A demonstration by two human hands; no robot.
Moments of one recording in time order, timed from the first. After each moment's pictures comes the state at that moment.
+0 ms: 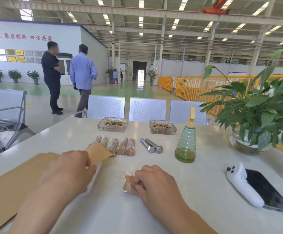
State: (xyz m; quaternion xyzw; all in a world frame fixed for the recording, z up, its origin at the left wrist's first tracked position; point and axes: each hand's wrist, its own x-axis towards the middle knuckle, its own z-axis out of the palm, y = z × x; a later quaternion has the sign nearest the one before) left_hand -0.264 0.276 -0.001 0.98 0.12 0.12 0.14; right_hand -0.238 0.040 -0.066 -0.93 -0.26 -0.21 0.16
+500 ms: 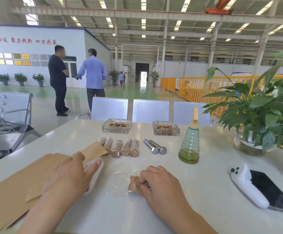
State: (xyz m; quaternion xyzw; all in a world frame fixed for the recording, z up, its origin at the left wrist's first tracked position) left_hand -0.253 0.295 -0.030 0.96 0.17 0.15 0.18; right_hand -0.240 0.042 -0.069 -0.93 -0.25 -0.21 0.17
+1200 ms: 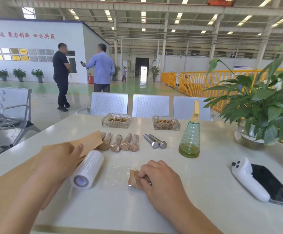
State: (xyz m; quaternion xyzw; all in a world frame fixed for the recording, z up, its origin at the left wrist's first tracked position) left_hand -0.216 0.342 -0.027 0.95 0.15 0.18 0.20; right_hand -0.237 0.043 -0.073 -0.93 -0.24 -0.21 0.20
